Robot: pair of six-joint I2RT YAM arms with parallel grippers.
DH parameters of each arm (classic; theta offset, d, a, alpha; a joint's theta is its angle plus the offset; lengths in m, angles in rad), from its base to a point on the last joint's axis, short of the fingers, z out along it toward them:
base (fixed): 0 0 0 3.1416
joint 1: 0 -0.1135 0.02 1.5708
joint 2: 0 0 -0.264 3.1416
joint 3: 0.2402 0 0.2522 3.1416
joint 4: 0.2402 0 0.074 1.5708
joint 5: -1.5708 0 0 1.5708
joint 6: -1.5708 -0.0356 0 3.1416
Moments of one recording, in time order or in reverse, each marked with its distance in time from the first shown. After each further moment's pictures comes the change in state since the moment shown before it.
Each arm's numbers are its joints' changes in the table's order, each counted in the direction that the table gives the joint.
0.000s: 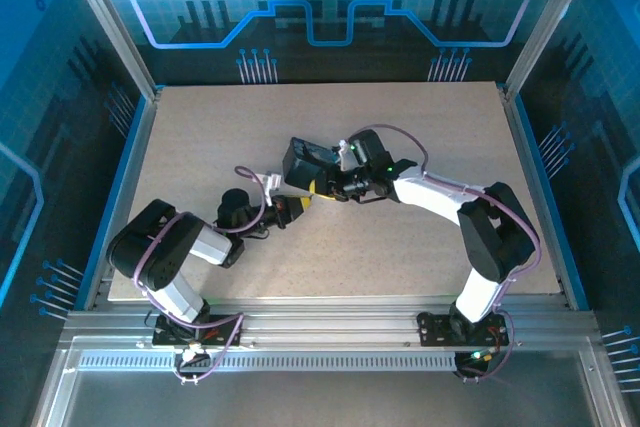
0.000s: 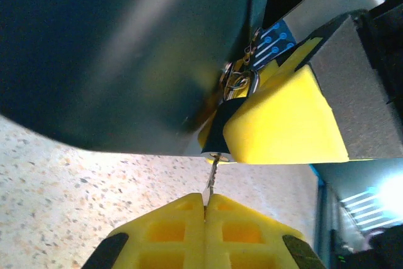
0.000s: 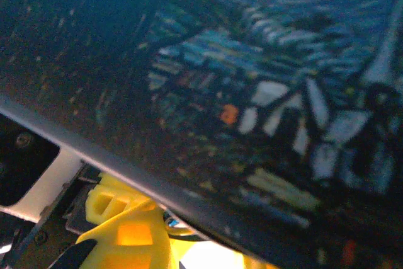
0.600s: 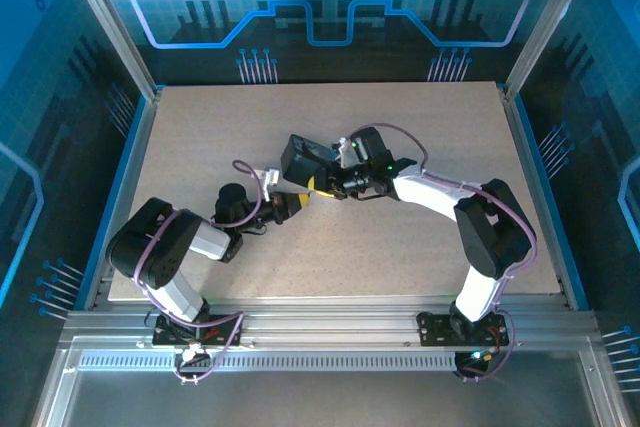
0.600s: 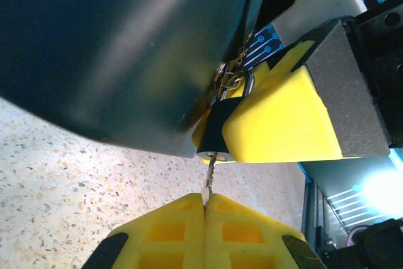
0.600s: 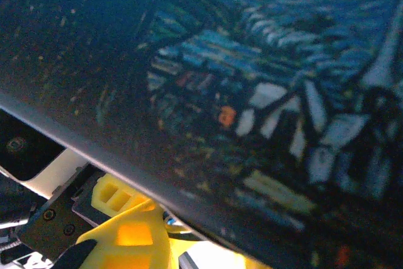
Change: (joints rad) left arm -0.031 0.004 0.025 0.024 -0.043 -0.017; right arm 0.015 0.032 0.017 -0.046 0.046 -0.033
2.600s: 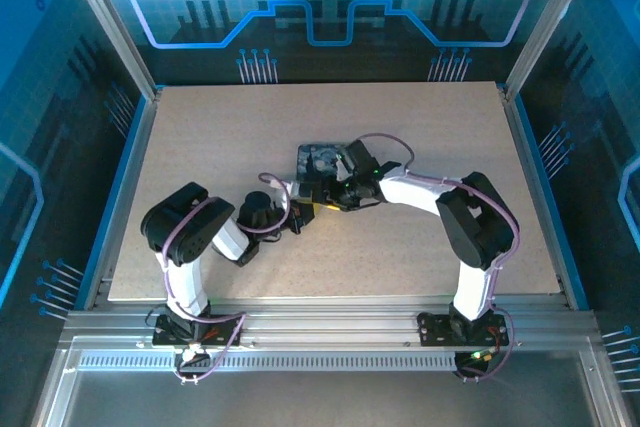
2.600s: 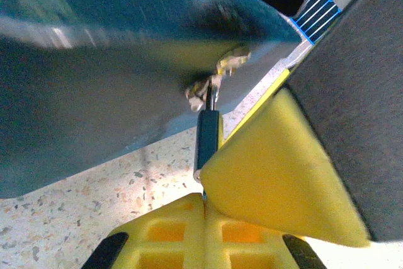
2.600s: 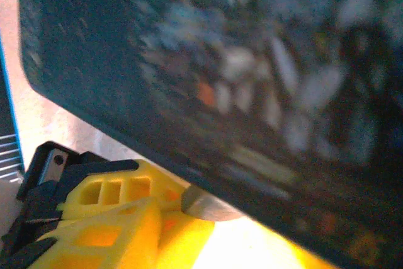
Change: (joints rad) left arm 0.142 0.238 0.053 -0.048 0.256 -0.211; right arm -0.051 0.092 0.018 0.146 -0.239 0.024
